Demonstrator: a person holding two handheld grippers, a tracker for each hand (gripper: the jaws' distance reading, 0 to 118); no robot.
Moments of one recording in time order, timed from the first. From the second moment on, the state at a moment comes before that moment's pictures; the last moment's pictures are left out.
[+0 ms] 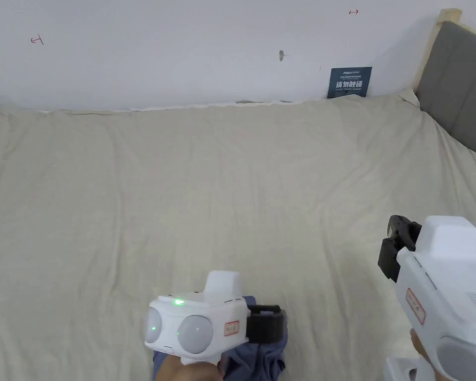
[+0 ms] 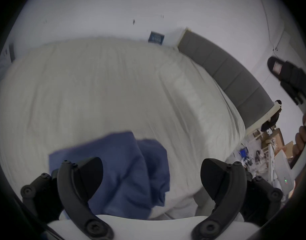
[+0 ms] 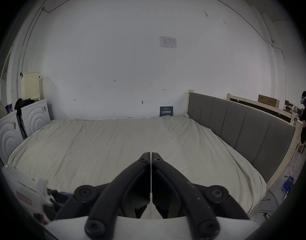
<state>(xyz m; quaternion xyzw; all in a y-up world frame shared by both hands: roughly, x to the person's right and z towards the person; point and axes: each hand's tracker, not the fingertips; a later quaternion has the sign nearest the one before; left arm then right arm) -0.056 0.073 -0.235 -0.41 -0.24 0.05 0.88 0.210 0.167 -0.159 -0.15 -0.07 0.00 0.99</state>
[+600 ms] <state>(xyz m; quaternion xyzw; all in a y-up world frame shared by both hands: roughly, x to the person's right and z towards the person) -0.108 0.022 -0.223 -0.37 -0.14 0.02 0.92 0.200 0.166 -0.167 -0.16 -0.05 0.00 0.99</state>
